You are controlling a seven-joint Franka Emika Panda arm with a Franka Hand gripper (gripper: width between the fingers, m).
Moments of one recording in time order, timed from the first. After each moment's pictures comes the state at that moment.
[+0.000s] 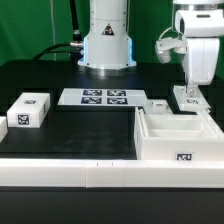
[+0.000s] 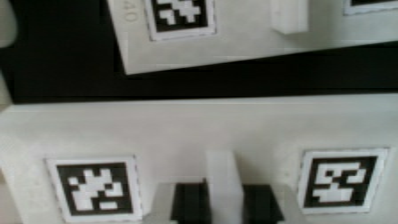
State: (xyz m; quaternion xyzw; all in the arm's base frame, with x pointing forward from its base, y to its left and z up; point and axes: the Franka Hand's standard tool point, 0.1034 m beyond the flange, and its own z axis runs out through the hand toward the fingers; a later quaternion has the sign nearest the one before) arm 0.435 0.133 0.061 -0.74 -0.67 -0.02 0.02
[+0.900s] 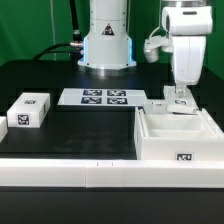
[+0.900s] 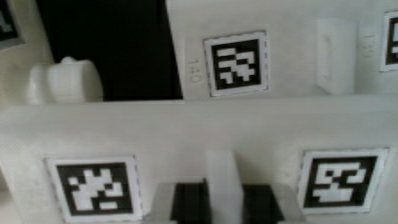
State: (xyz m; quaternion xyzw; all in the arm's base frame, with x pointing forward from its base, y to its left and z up) arm 0.451 0.120 0.059 -0.75 -0.66 -0.01 0.02
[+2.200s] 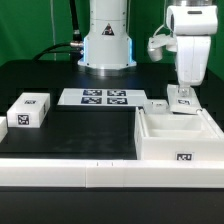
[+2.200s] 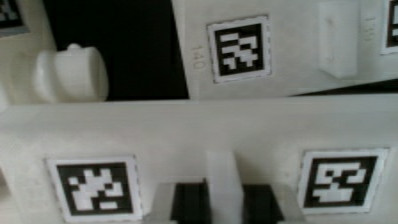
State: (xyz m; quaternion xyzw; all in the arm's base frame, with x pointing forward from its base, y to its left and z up) arm 0.453 0.124 0.062 -0.76 -0.65 -0.01 0.02
